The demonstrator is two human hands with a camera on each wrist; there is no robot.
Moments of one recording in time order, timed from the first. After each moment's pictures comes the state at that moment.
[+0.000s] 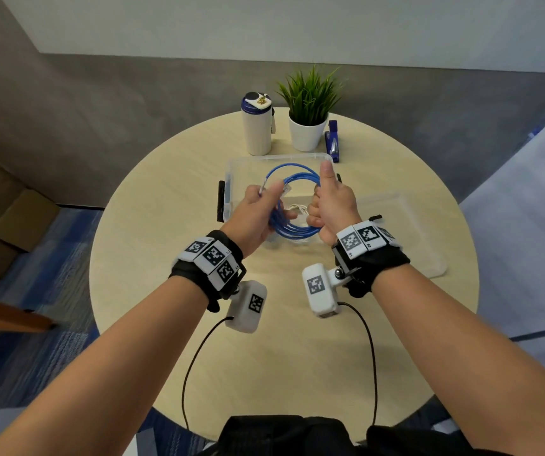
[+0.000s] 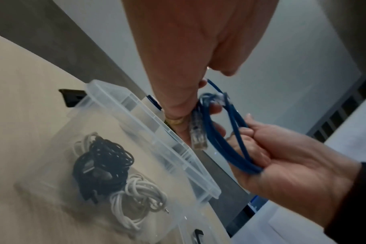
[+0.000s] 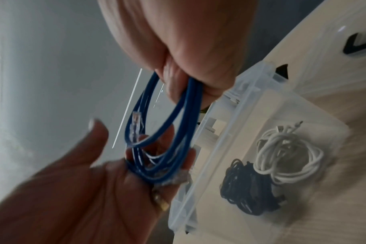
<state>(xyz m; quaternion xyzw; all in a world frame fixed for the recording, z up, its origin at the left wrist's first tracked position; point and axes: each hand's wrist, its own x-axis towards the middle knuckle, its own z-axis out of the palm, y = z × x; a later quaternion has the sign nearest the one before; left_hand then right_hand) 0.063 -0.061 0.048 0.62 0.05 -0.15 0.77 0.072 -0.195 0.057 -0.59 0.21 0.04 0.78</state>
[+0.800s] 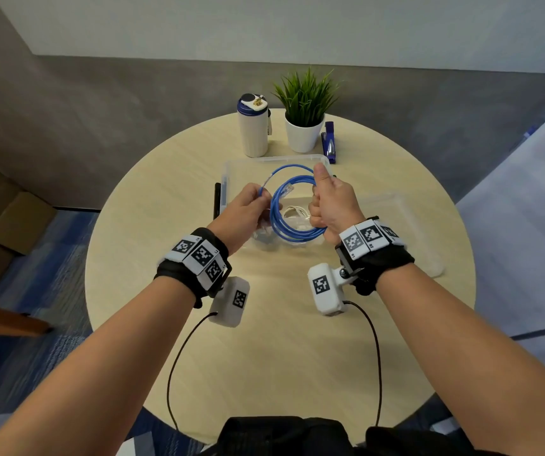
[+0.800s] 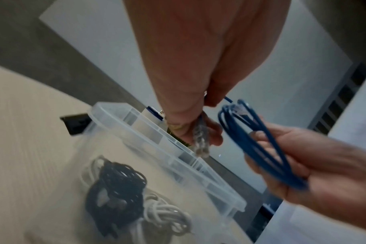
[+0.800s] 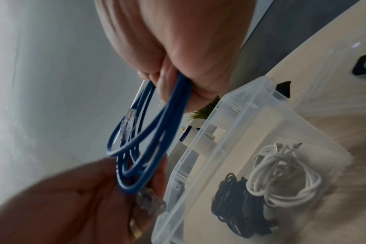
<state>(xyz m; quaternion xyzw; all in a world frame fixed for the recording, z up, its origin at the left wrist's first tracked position) 0.074 -0.047 0.043 0.71 0.01 -0.15 0.69 0.078 -0.208 0.055 -0.63 0.17 0.05 0.76</state>
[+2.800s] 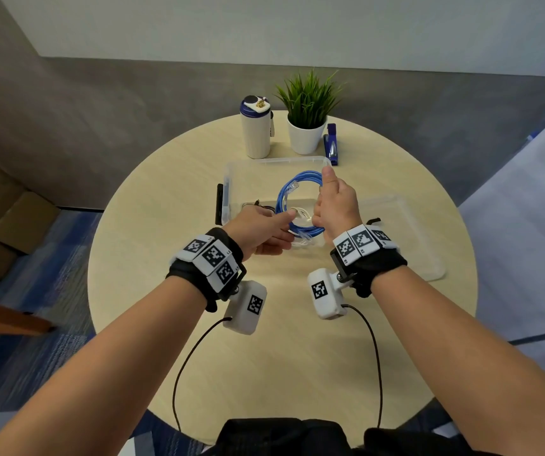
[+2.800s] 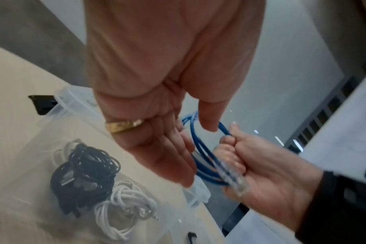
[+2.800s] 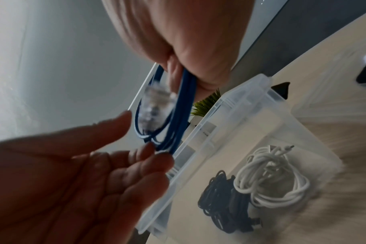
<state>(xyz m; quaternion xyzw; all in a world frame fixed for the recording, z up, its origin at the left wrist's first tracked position) 0.058 -0.062 0.060 0.75 0.11 -0.27 0.60 0.086 -0.206 0.040 -0.69 0.20 -0.01 0.69</state>
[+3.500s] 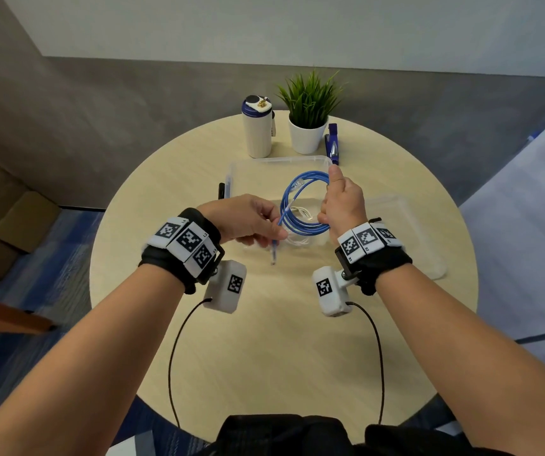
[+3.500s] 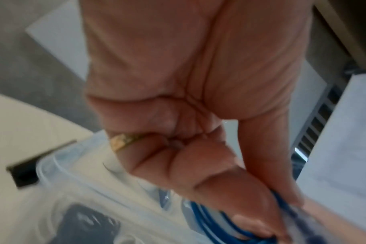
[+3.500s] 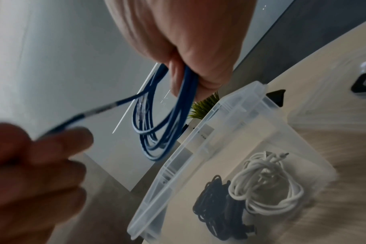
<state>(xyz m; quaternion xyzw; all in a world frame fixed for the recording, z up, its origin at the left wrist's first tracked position) 0.066 -0.033 0.089 0.82 -0.08 -0.34 0.46 0.084 -0.211 0.041 -0.70 0.21 -0.04 0.68</state>
